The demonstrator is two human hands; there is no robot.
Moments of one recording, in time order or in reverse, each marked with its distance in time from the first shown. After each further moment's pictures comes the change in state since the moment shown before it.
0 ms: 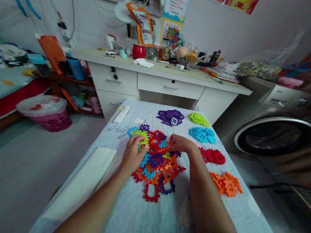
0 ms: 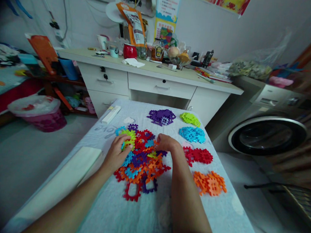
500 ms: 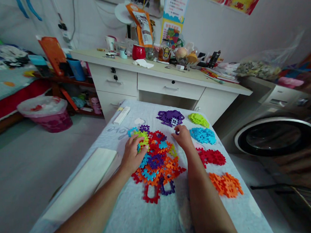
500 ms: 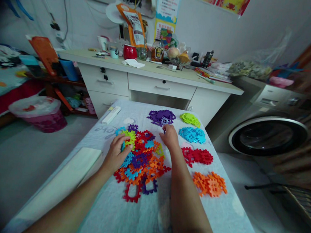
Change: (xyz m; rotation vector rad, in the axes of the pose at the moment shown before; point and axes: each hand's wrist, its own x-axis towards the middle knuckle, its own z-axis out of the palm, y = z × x) left_hand -0.001 -0.003 0.001 0.021 0.024 -0.022; right_hand 0.029 0.020 0.008 0.059 0.602 -0.016
